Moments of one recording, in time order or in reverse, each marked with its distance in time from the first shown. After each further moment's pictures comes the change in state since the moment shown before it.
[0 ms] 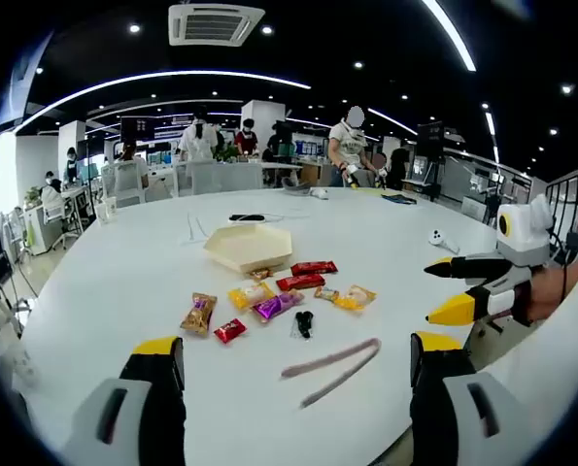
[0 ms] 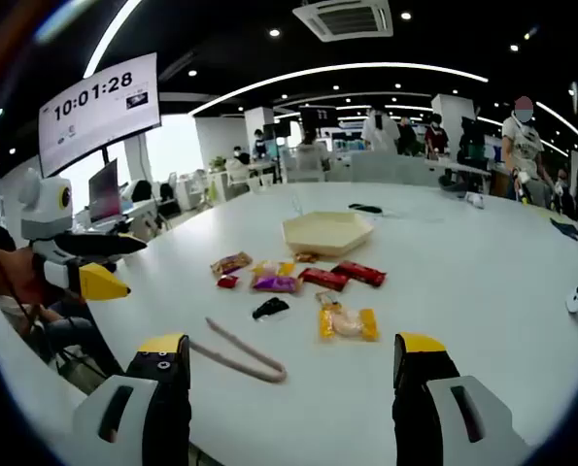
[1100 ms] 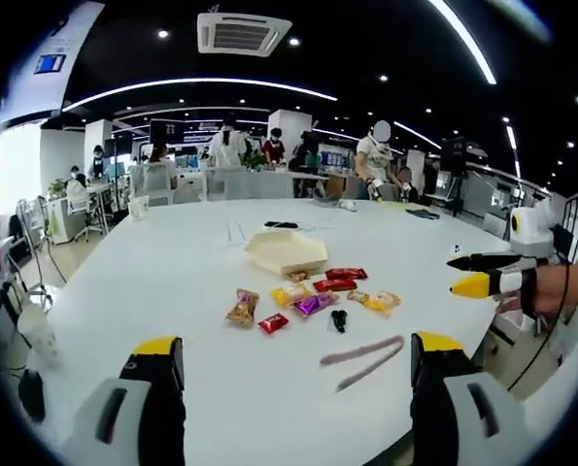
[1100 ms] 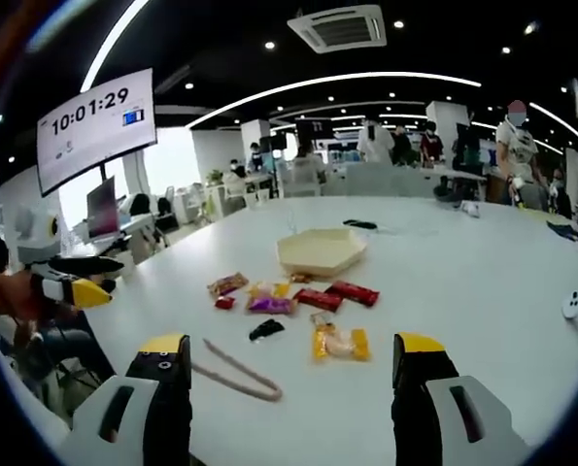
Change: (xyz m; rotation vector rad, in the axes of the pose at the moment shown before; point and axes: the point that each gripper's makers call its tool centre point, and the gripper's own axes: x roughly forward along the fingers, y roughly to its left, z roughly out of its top) left arm -0.043 0.041 -0.007 -0.063 -0.036 0.104; right arm -0.007 -0.010 0.025 0.019 -0.053 -0.018
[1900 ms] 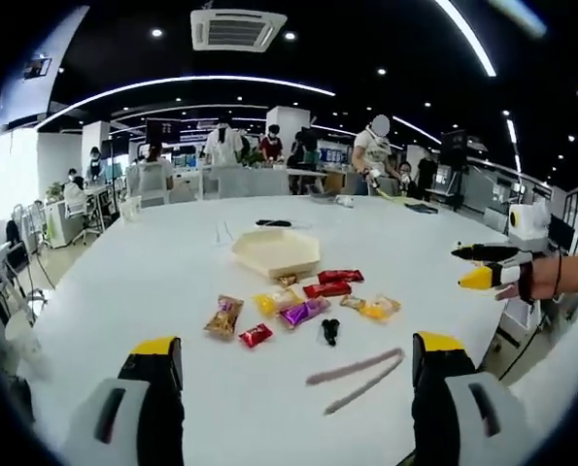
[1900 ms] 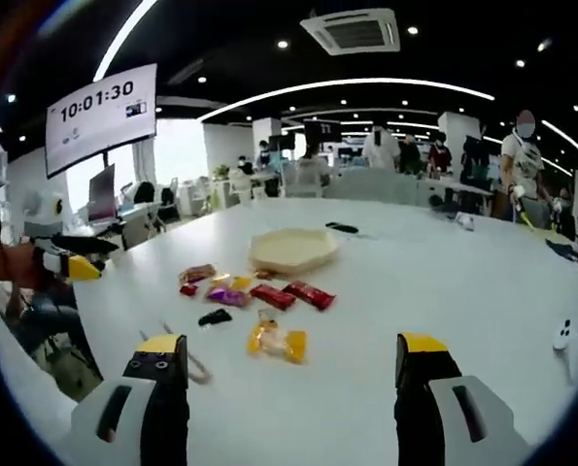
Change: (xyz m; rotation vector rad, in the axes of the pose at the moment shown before) left arm 0.042 -0.027 0.020 0.029 -0.040 -0.042; right arm -0.005 -0.073 -0.003 -0.065 -0.038 0.003
